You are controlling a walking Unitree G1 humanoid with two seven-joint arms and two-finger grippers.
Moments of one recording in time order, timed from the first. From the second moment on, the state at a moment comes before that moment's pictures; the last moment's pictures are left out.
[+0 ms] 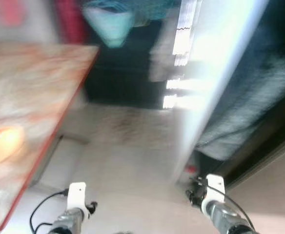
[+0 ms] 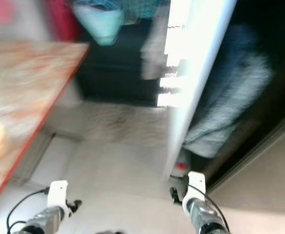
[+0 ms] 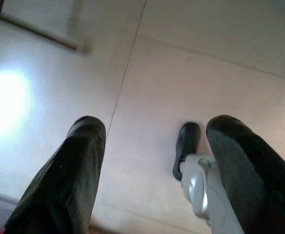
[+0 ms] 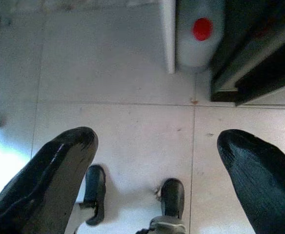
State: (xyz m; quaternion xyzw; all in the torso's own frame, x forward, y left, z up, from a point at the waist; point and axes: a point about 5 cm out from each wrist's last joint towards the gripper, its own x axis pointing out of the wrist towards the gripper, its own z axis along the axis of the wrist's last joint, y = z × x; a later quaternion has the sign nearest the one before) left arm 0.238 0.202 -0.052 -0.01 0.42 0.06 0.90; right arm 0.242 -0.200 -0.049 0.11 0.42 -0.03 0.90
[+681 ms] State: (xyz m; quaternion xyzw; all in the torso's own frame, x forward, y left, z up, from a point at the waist) left arm 0.235 0.200 -0.055 0.00 0.43 0.06 0.90; right arm 0.242 -0.201 -0.047 0.00 0.44 0.08 0.90
